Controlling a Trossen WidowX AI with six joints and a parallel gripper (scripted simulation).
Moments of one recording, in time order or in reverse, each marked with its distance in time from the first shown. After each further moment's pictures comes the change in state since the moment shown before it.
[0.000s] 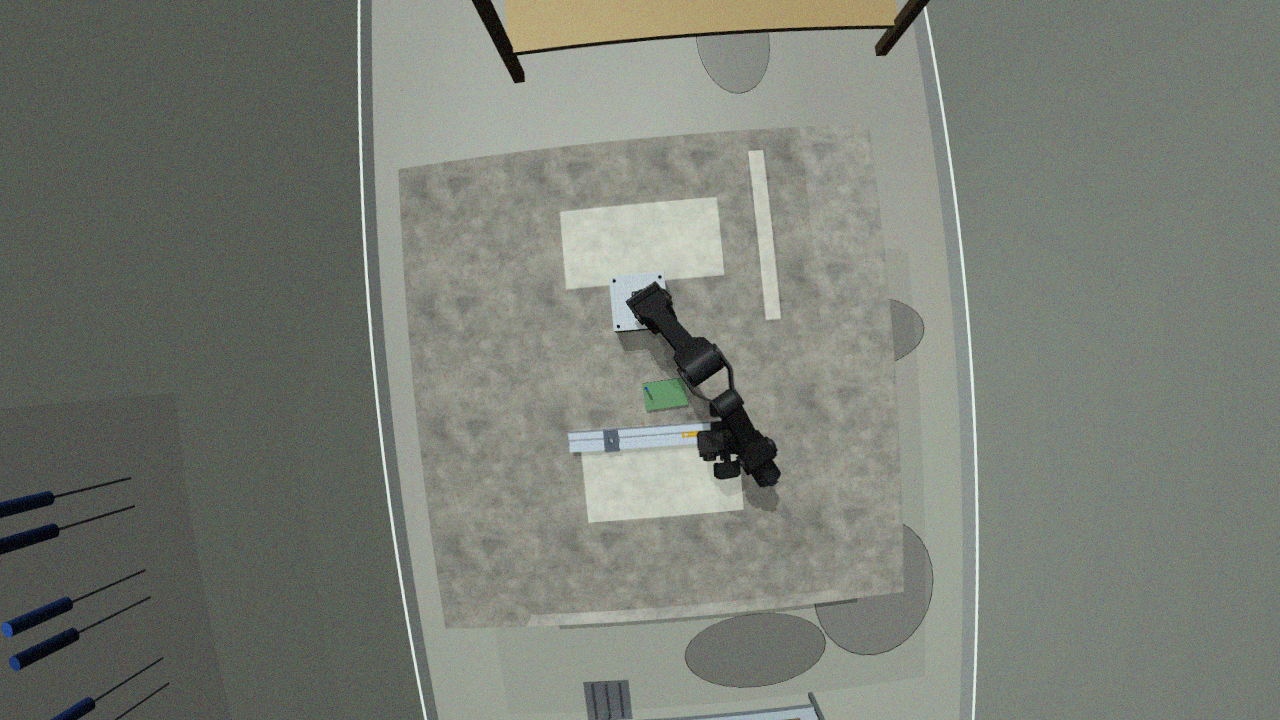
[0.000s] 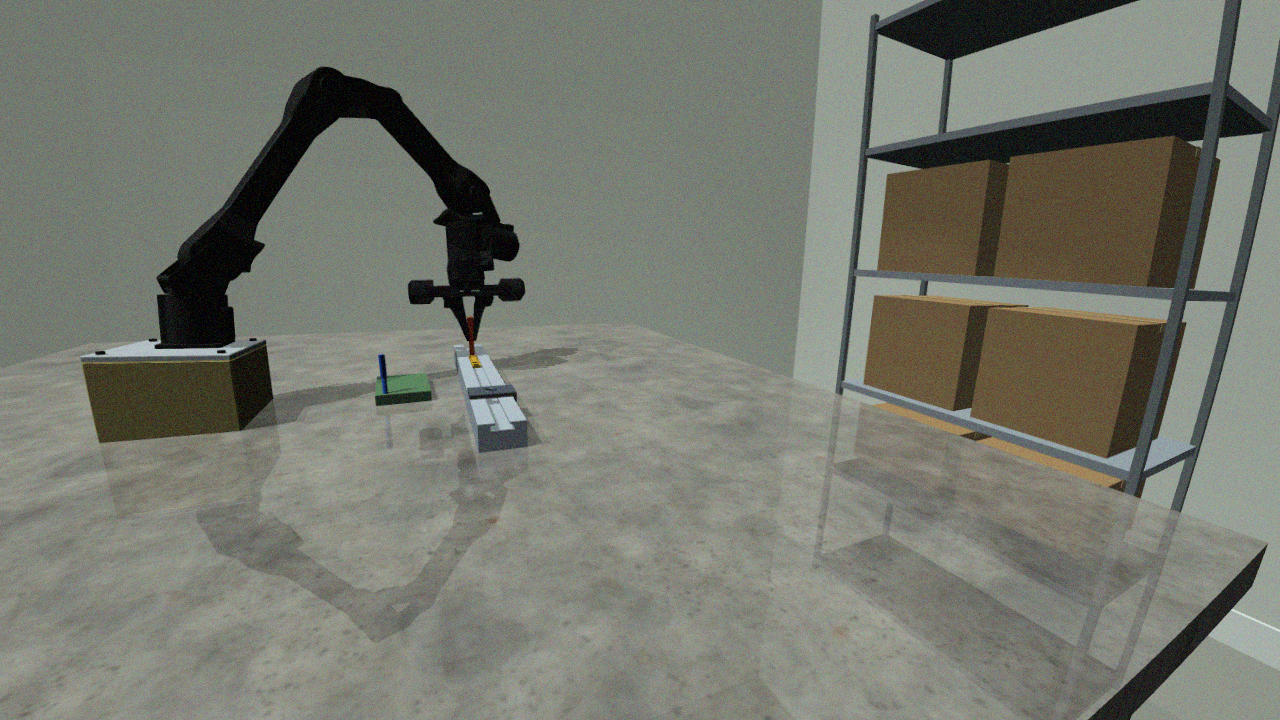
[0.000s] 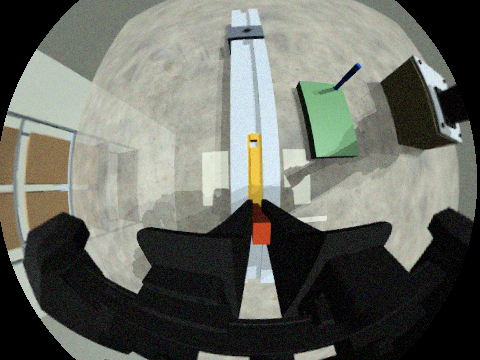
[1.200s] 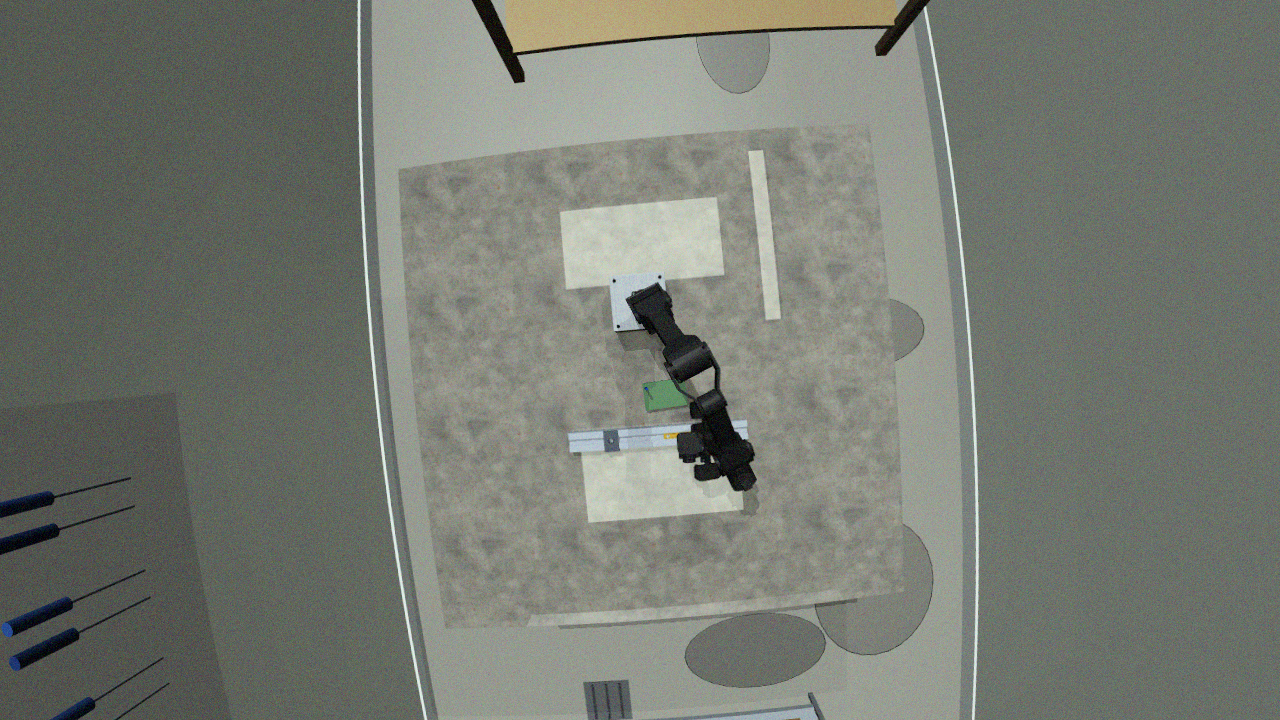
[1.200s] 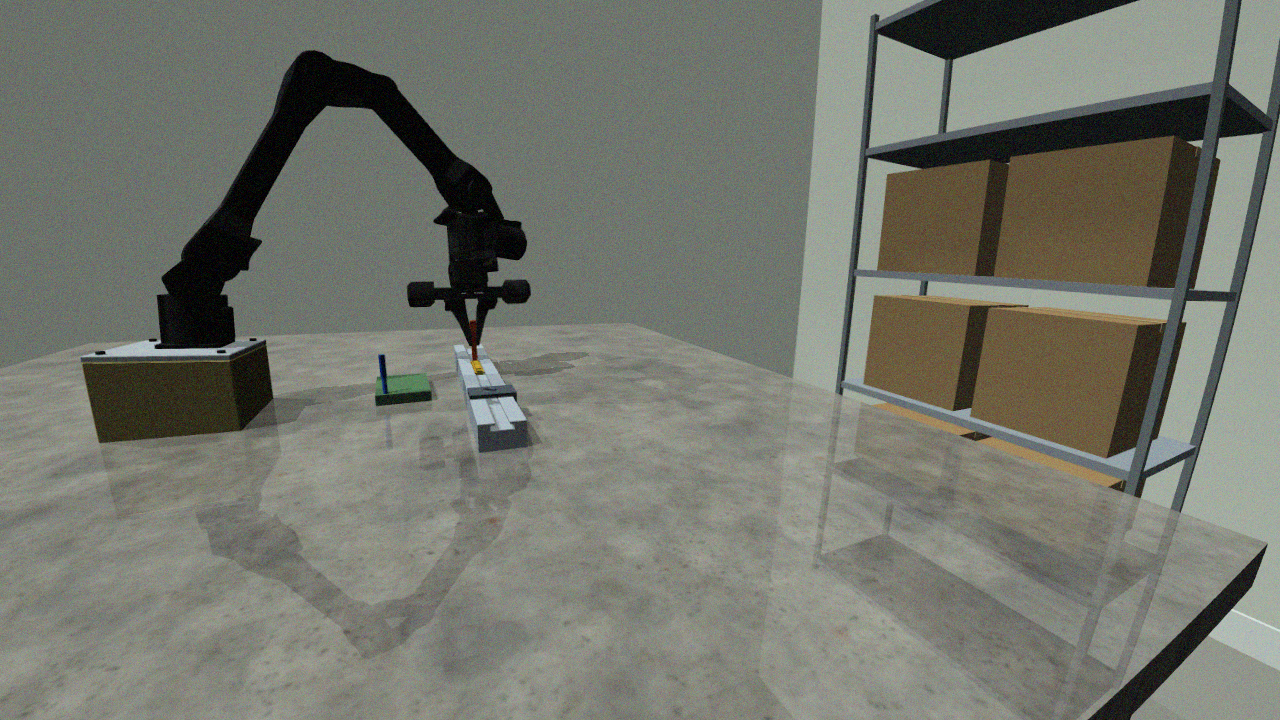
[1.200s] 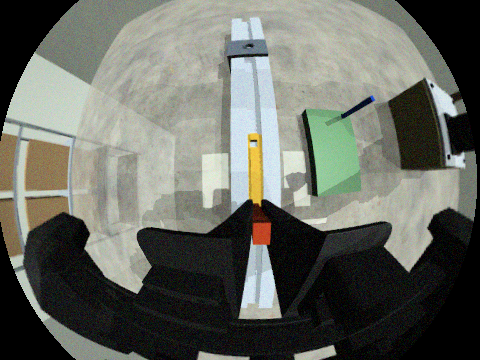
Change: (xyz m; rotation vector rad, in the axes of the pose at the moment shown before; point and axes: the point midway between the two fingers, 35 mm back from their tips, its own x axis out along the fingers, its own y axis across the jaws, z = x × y) arm 0.016 0.001 0.044 0.000 -0.004 0.000
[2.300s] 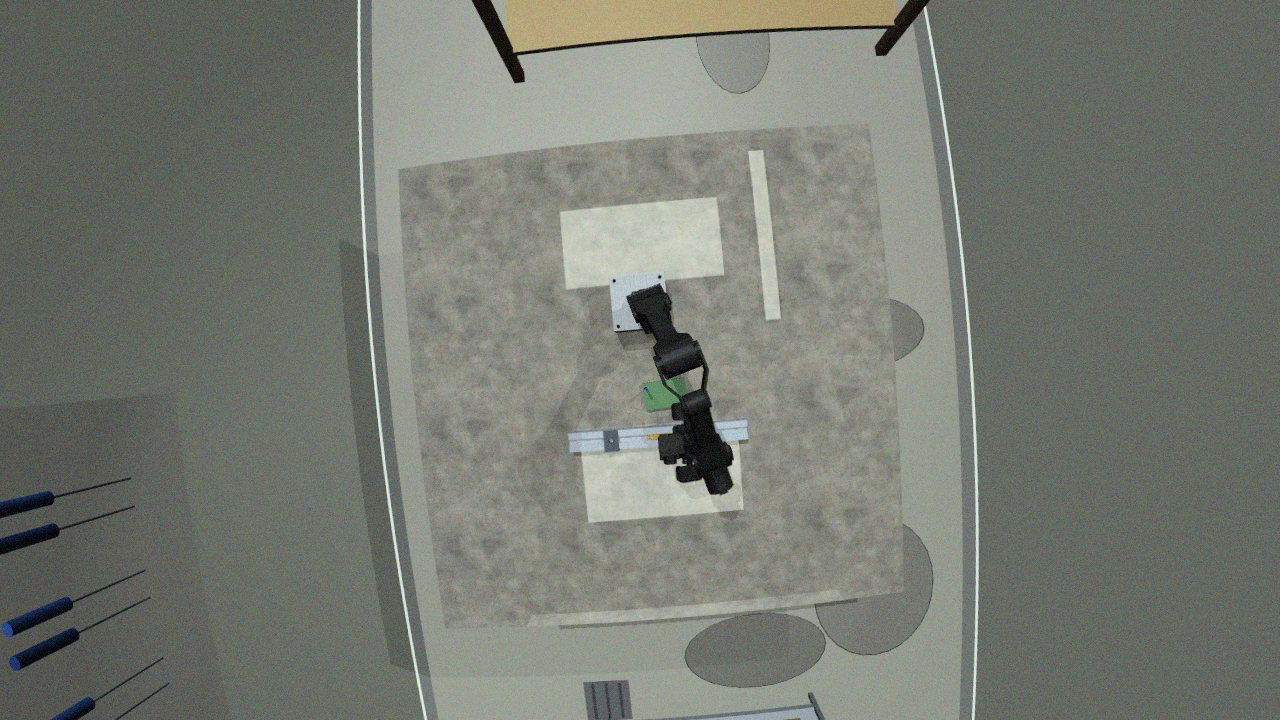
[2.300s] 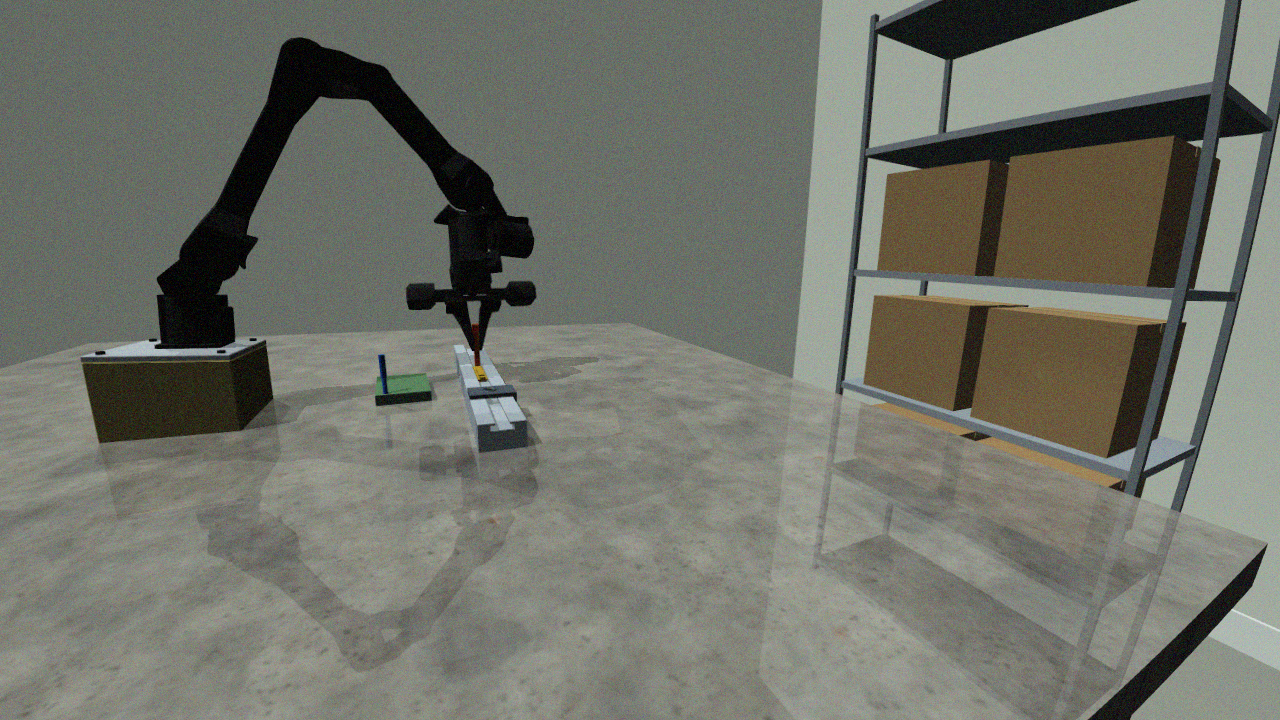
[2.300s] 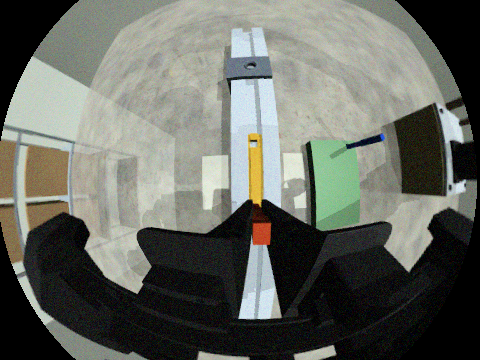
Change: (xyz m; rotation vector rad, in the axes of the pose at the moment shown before) arm 0.014 0.000 0.041 0.000 -0.004 0.000
